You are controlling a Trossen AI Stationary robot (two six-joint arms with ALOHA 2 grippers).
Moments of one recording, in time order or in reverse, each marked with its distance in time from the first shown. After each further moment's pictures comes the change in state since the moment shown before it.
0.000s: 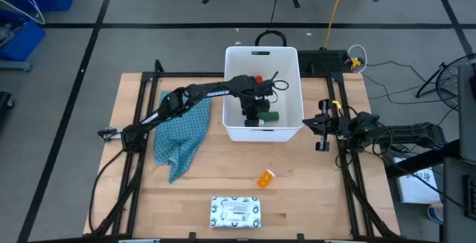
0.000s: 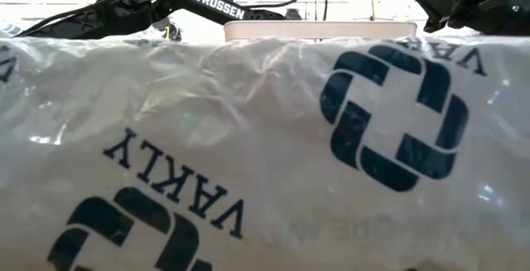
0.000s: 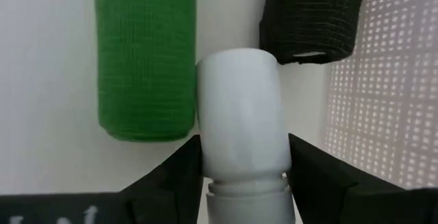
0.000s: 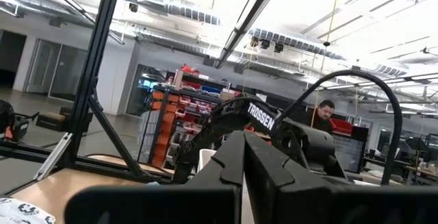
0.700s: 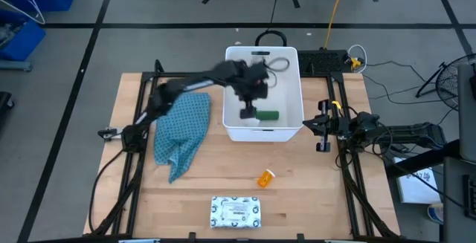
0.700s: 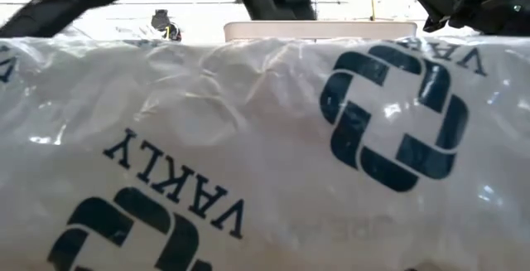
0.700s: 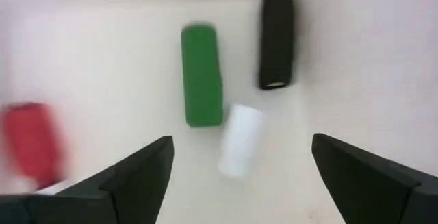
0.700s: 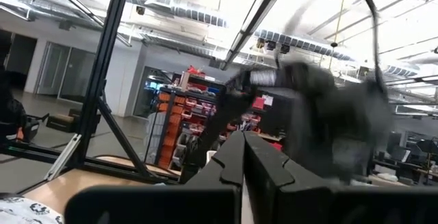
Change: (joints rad) left arm -0.005 -0.242 0.038 -0.044 -0.159 0.114; right arm 0.000 0.000 0.000 -0.002 -0.025 0.010
